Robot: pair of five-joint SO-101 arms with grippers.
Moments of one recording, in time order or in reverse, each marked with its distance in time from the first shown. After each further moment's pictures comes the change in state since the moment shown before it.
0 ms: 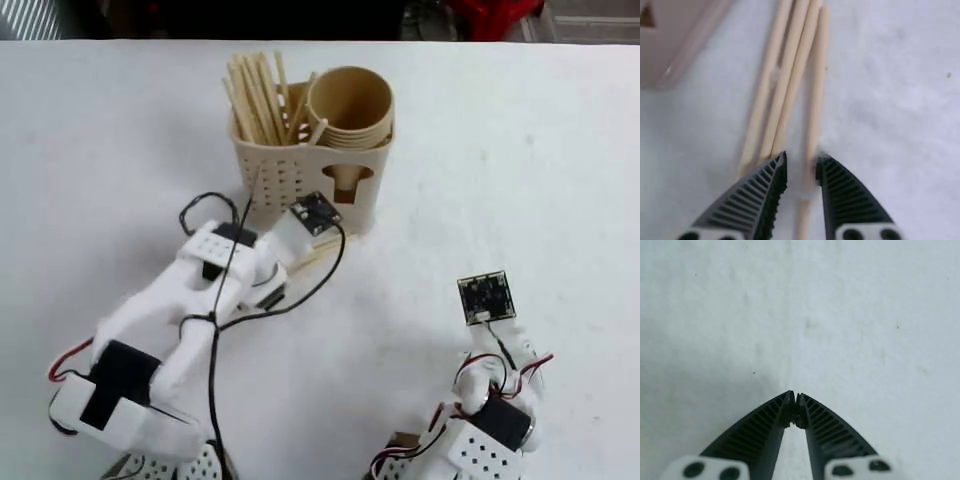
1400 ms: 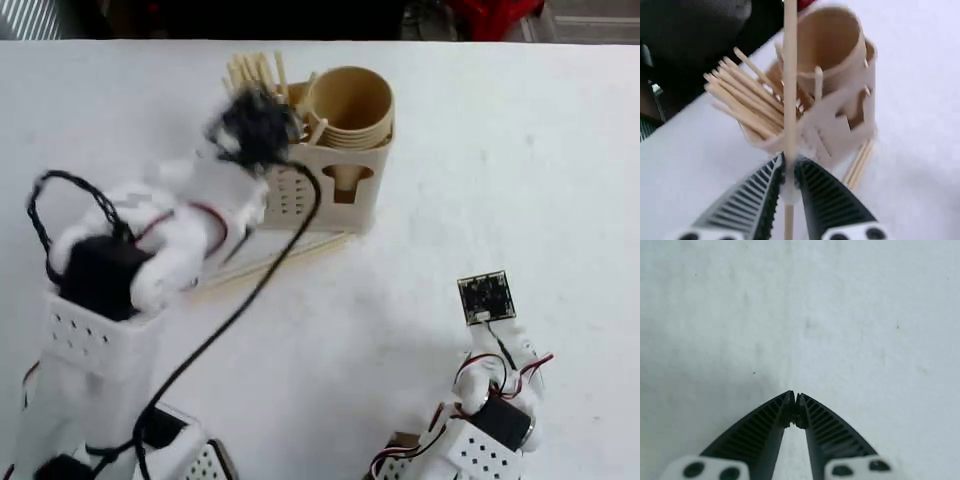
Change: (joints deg) left arm 1.2 -34.1 -39.2 29.8 8.4; right arm 0.0 0.0 0.0 0.0 0.0
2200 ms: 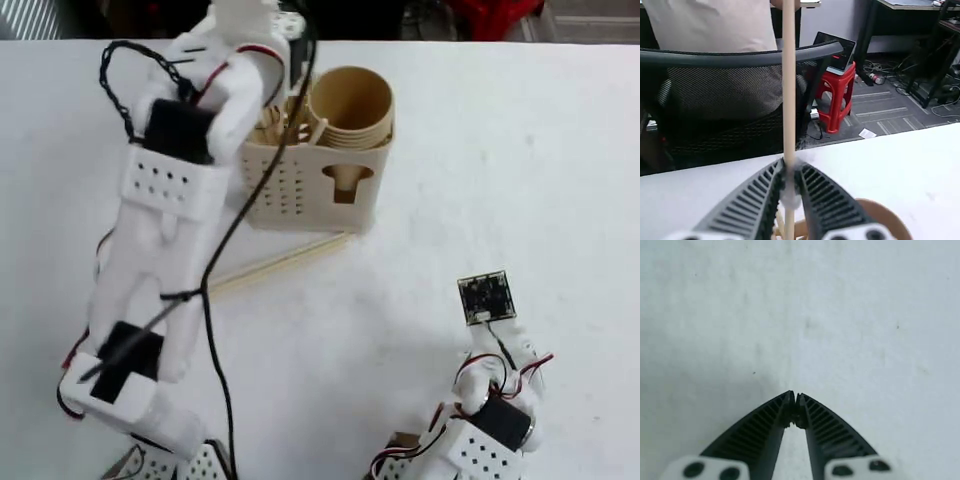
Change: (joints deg) left arm -4.5 39.5 -36.4 -25.1 25.6; right arm 0.0 0.0 0.0 0.0 0.0
